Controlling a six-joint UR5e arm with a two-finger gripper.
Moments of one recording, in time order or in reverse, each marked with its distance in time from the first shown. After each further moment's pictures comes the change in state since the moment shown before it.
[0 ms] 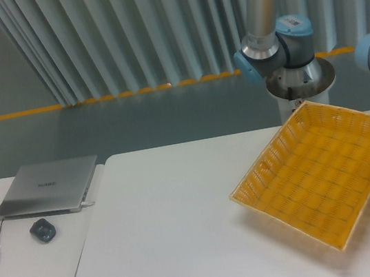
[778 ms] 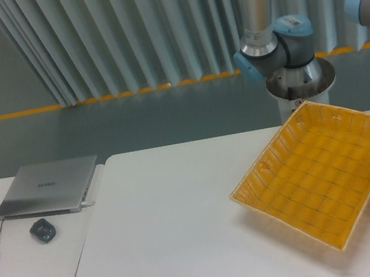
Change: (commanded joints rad) arm -0.008 0.040 0.156 -0.348 0.006 0.207
